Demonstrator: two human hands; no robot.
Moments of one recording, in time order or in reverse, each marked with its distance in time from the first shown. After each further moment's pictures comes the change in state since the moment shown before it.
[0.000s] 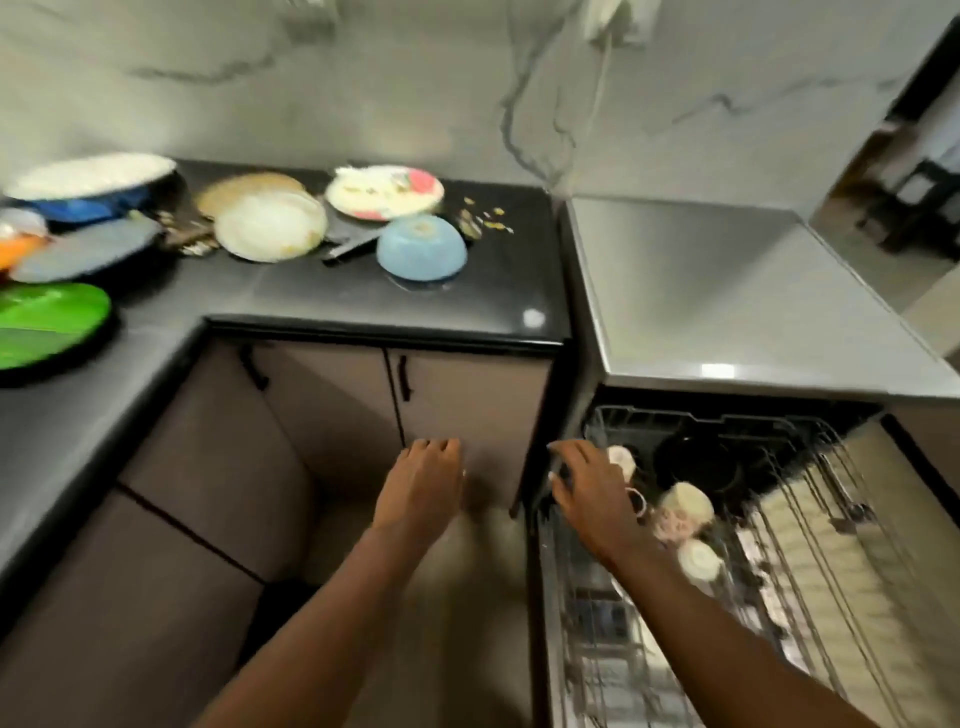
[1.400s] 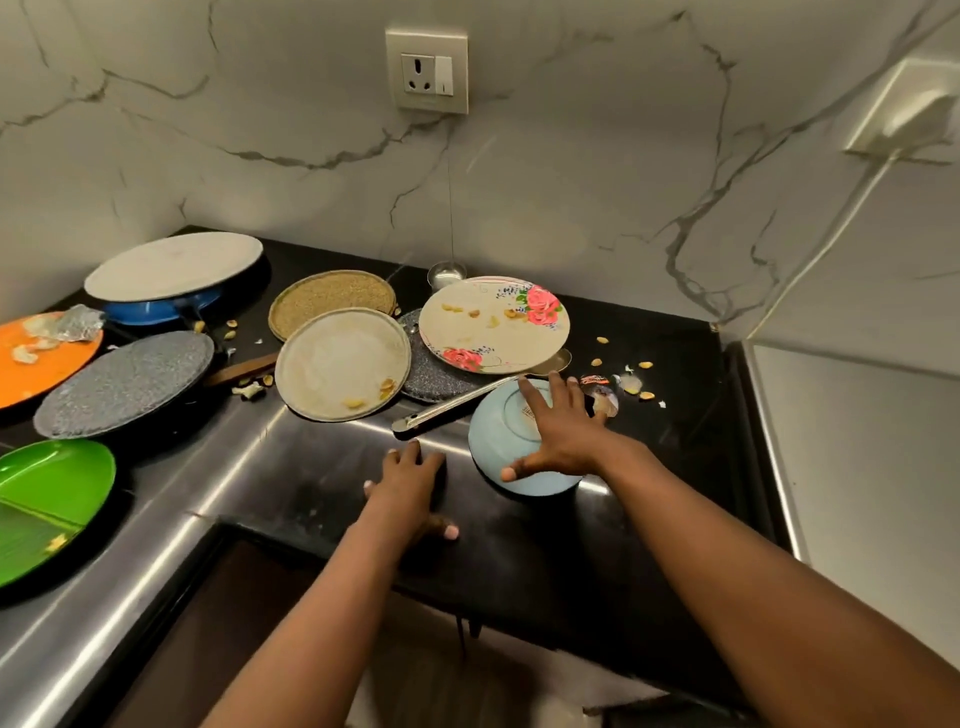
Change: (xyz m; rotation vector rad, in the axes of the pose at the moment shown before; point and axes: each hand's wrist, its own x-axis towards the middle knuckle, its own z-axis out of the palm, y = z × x) left_hand 0.314 -0.236 -0.074 -0.125 -0.329 -0.471; right_hand 0.499 -0.114 0.051 -0.171 -0.658 -0.167
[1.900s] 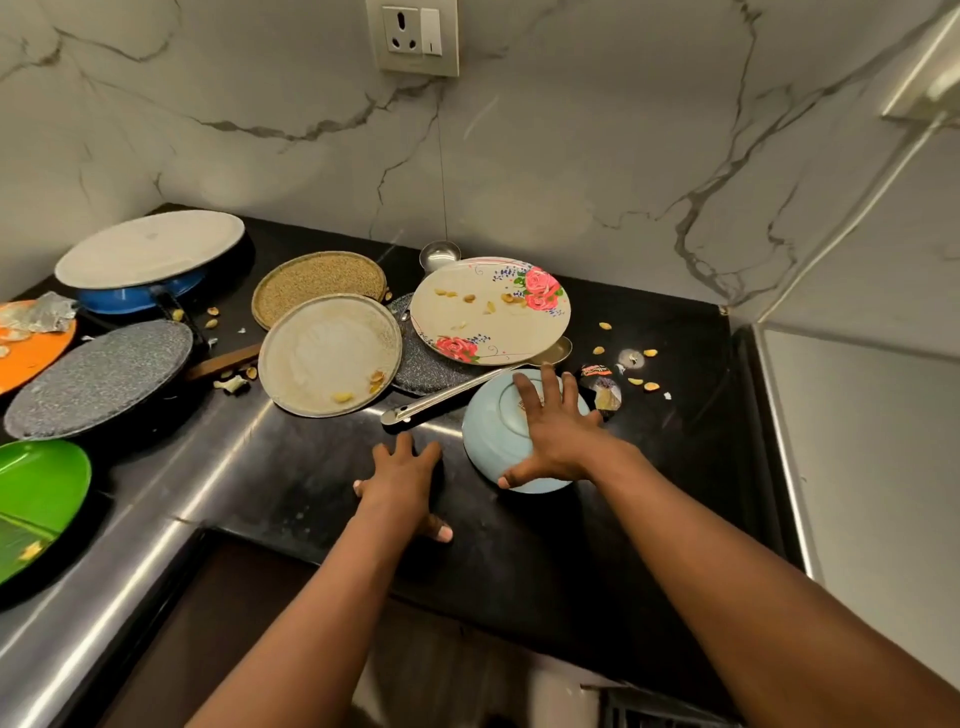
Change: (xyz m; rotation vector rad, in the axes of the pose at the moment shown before) left_hand 0.010 0.011 -0.012 0.067 -0.067 -0.058; right_hand 0.017 0.002 0.010 -0.067 -0.073 0.003
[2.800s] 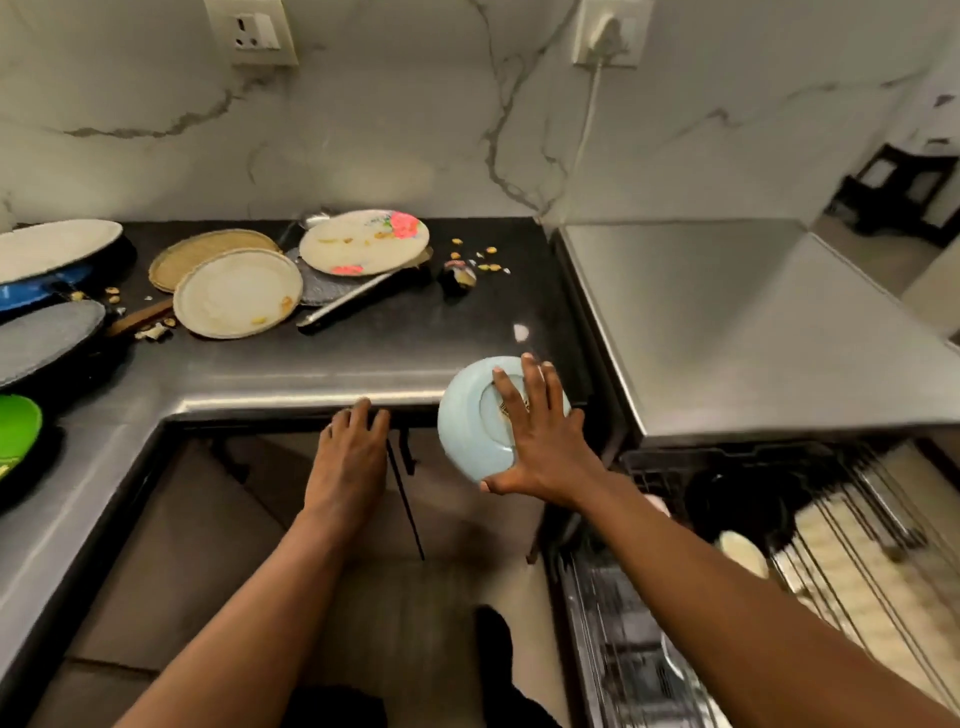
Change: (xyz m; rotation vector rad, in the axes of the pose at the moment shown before) left_hand -0.167 -0.013 0.128 0.239 0.609 0.396; right_hand -0.288 -0.030 0.166 0.066 0.507 0.135
